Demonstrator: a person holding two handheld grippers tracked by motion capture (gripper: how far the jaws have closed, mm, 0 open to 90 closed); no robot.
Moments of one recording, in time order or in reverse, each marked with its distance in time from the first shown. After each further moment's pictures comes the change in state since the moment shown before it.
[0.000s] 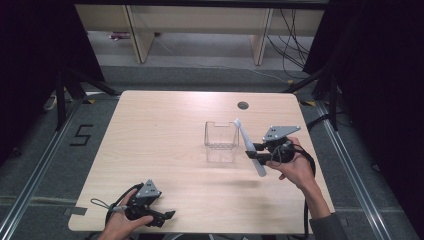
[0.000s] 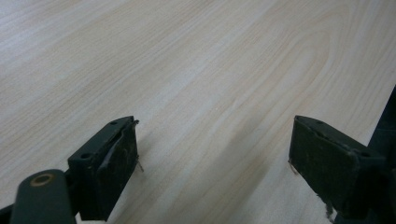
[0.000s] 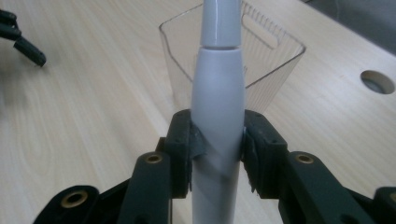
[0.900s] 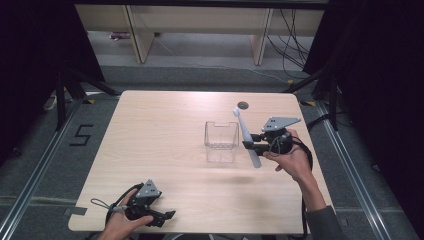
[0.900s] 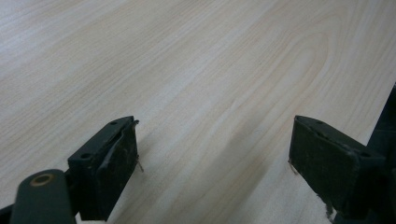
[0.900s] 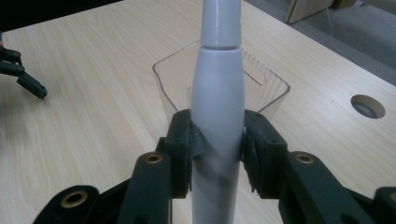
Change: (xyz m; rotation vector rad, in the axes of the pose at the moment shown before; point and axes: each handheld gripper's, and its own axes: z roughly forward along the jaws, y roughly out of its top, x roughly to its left) left arm 0.001 0.000 0.000 0.005 0.005 0.009; right arm -0.009 0.021 0.001 -0.069 0.003 0.007
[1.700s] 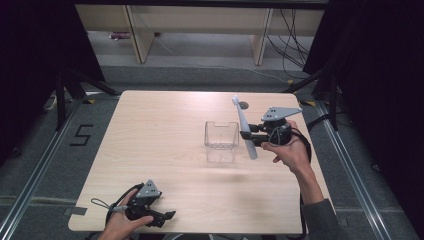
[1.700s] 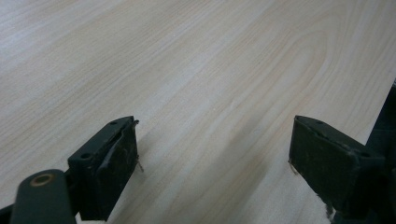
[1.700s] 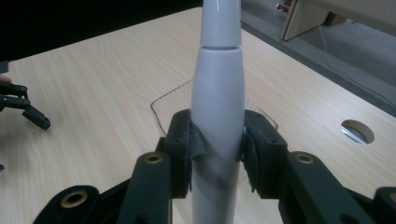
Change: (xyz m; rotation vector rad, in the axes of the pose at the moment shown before) left arm 0.000 0.000 0.000 0.002 -0.003 0.001; right arm -0.003 0.025 -0.004 -0.072 -0.013 0.010
